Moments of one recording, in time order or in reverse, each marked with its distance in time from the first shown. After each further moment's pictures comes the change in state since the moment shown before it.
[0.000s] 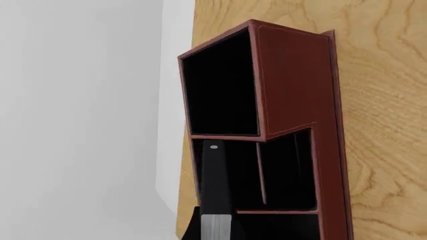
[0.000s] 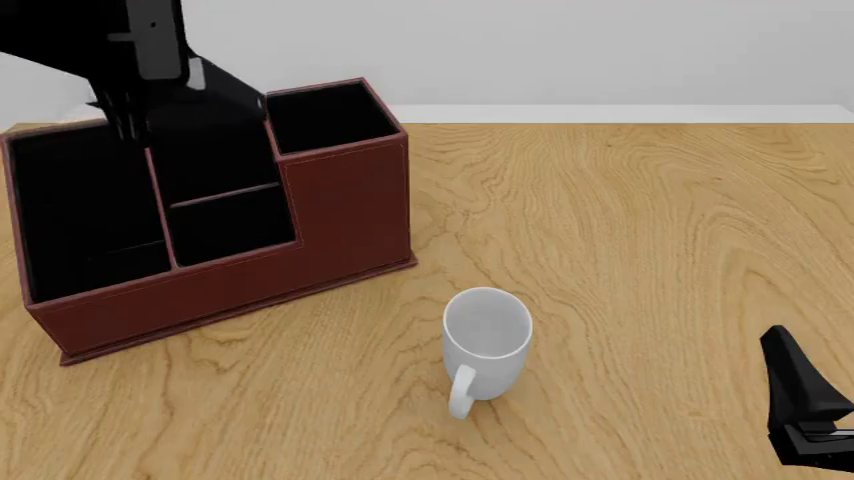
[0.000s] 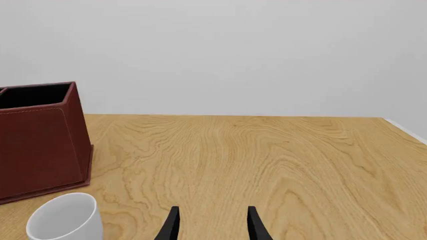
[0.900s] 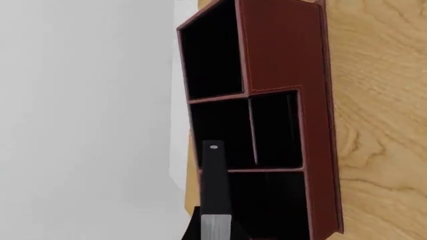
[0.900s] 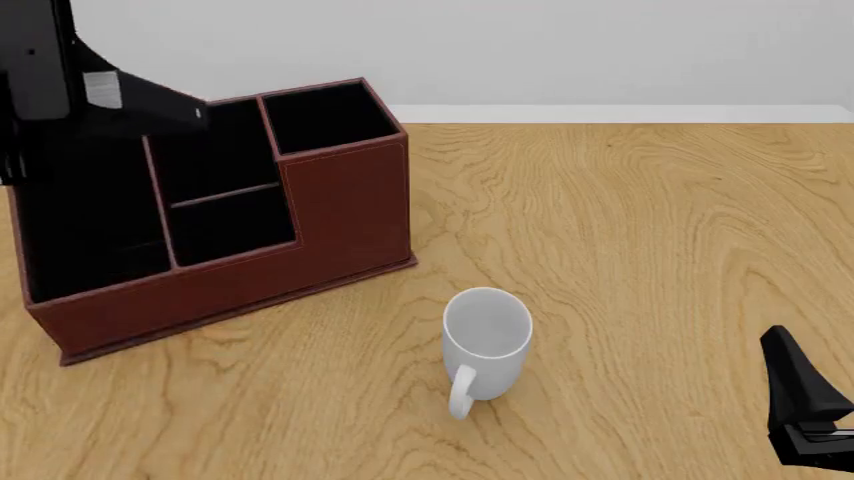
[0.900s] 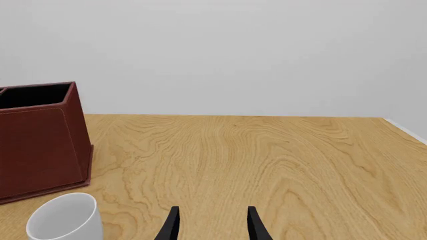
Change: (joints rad) left arm 0.066 -0.252 0.168 0.037 0.068; right arm 0.000 0.000 0.000 0.000 0.000
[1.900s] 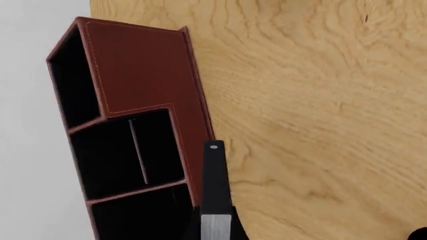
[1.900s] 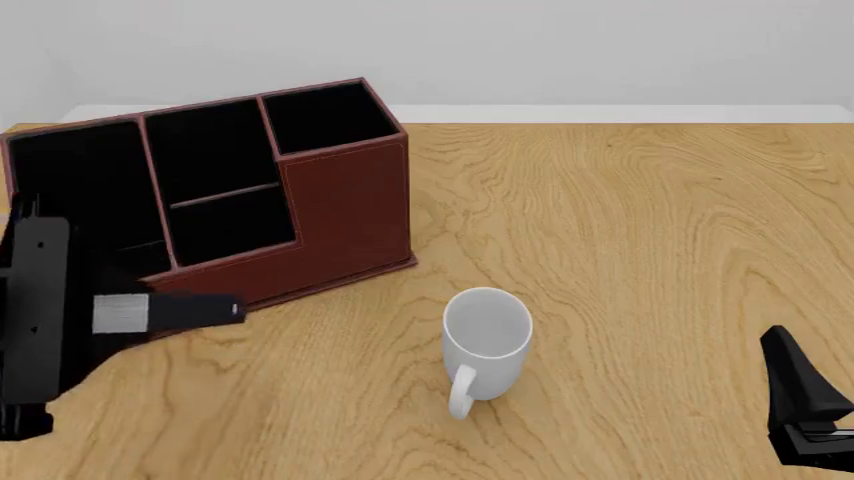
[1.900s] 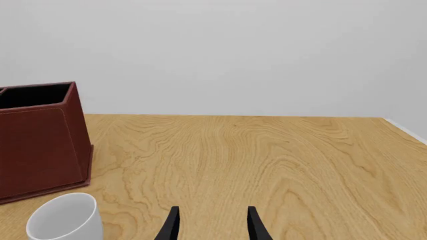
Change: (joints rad) left arm -0.216 -0.351 0.504 0.076 -0.142; right arm 0.000 0.000 0.000 0.000 0.000
